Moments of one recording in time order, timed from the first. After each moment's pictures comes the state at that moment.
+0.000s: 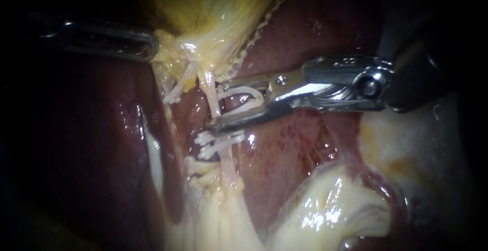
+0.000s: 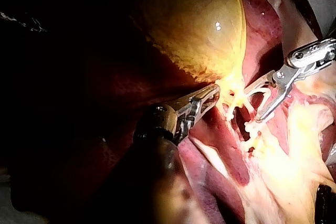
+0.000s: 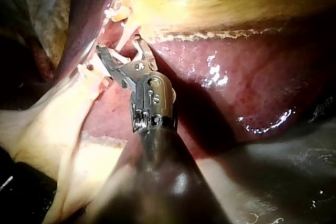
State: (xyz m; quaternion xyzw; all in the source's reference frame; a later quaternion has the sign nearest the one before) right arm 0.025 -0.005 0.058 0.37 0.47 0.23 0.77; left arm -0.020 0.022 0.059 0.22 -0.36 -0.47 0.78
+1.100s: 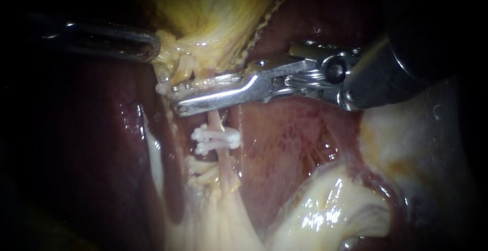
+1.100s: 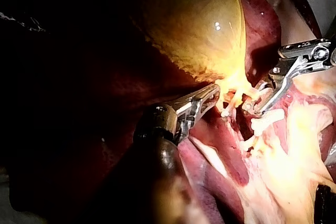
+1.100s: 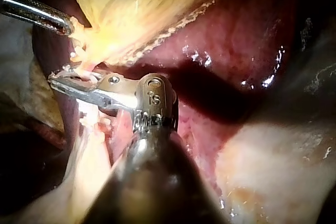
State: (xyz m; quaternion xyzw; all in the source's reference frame) right arm 0.026 -0.002 0.057 0.51 0.55 0.32 0.57; left arm -0.021 0.022 0.059 0.22 -0.36 -0.47 0.78
